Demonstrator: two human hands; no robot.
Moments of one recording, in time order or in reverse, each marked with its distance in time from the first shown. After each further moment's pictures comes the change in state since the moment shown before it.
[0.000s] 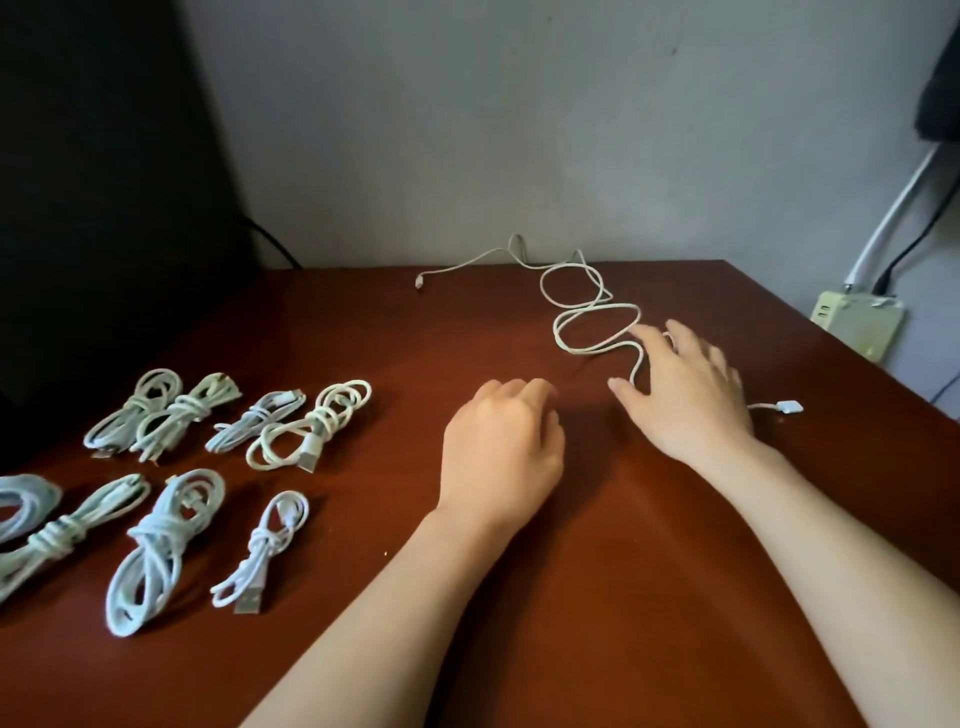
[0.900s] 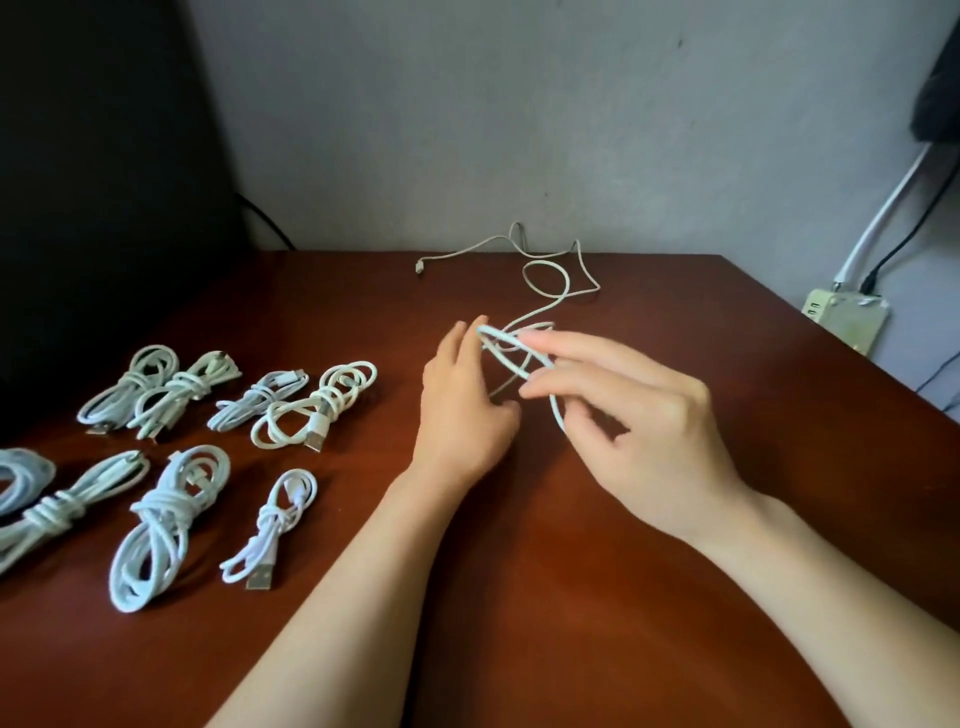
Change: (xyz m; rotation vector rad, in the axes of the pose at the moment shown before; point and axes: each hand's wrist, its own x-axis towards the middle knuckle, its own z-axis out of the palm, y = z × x) left_hand 0.012 -0.038 -0.002 -0.338 -0.148 -0.316; right_hand -0.066 -0.048 -0.017 0.592 0.514 -0.890
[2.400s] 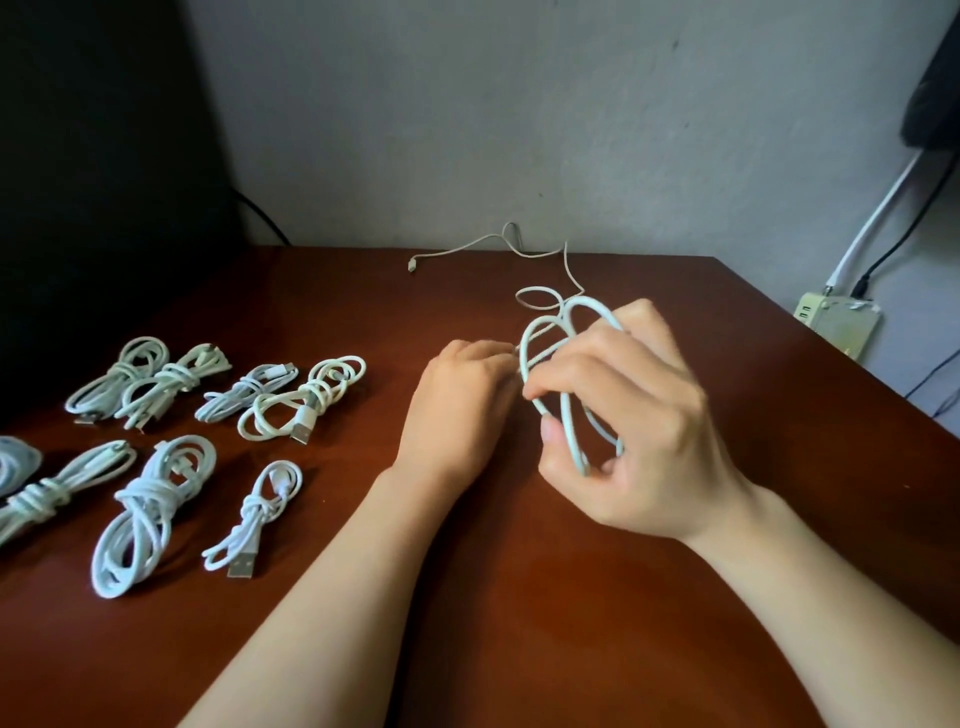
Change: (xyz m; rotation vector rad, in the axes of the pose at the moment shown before) left_hand -0.004 0.001 -0.001 0.187 0.137 0.464; right_hand 0.009 -0.010 -0.017 -0.170 -0.028 -0.171
